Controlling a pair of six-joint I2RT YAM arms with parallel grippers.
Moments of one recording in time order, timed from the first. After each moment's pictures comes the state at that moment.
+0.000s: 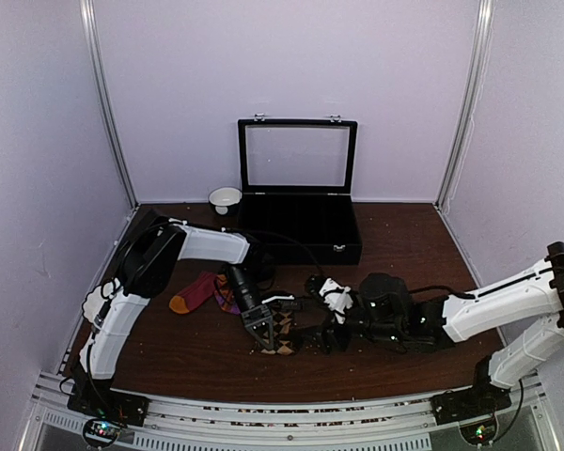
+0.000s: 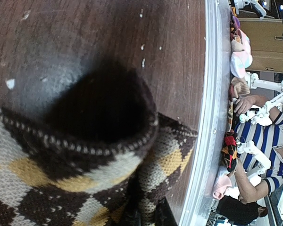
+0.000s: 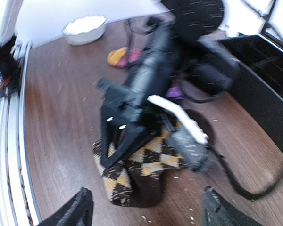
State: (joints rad) left arm -0.77 2.45 1.77 -1.31 0.91 0.68; right arm 1.10 1.41 0.57 0.39 0.06 0.04
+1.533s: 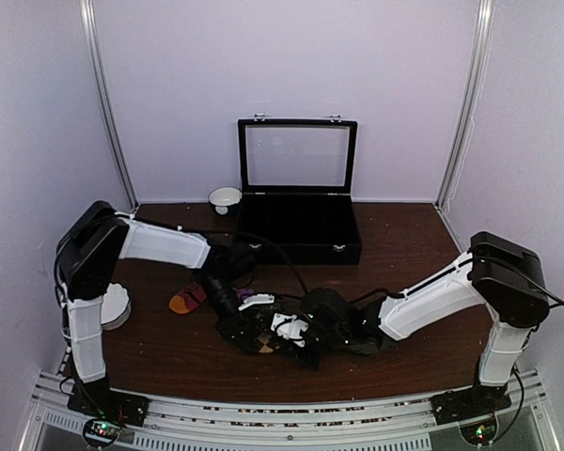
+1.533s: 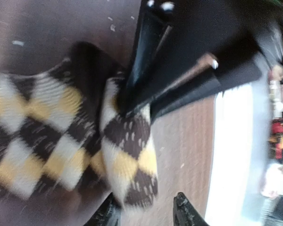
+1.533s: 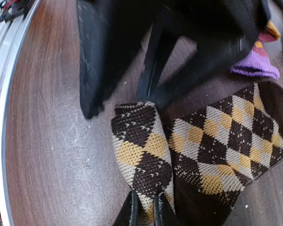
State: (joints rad) left arm -0.77 2.02 1.30 -0.90 0.75 0.65; right arm 1.13 1.84 0.86 0.23 -0.12 -0.16
